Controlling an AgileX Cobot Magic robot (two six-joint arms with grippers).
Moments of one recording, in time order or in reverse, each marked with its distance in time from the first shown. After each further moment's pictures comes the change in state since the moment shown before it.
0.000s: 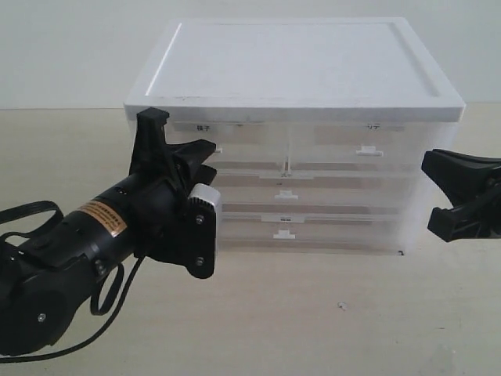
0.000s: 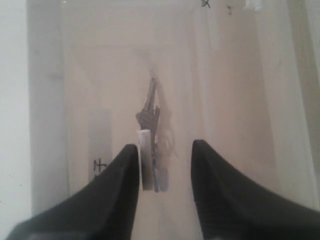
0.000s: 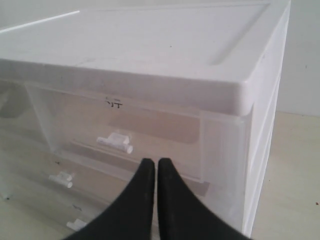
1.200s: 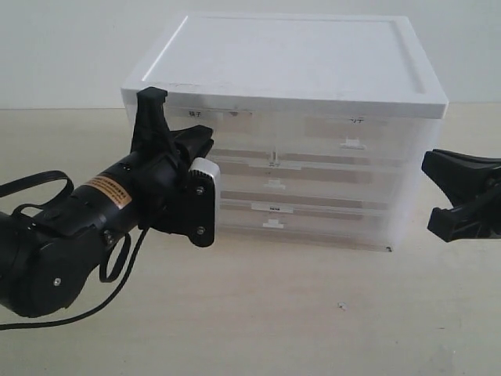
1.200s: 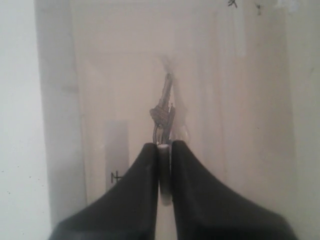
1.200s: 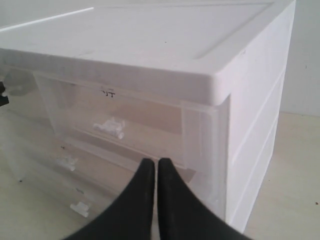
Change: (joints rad) left arm 0.090 0.056 -0.077 0.072 -0.005 -0.015; right arm 0.000 0.000 0.000 0.000 0.002 0.000
